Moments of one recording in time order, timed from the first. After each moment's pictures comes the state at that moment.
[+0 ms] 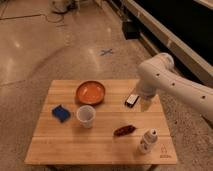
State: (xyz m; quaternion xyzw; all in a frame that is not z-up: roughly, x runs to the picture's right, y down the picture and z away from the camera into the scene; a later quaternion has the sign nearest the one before) arm 0.154 0.058 0.725 -0.26 -0.05 -0.14 0.95
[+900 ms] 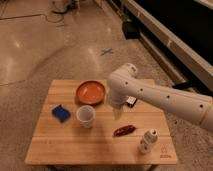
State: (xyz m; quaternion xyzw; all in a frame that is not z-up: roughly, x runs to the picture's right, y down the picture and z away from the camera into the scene) arm 0.023 0.112 0.743 -0.27 -0.17 -0.27 0.91
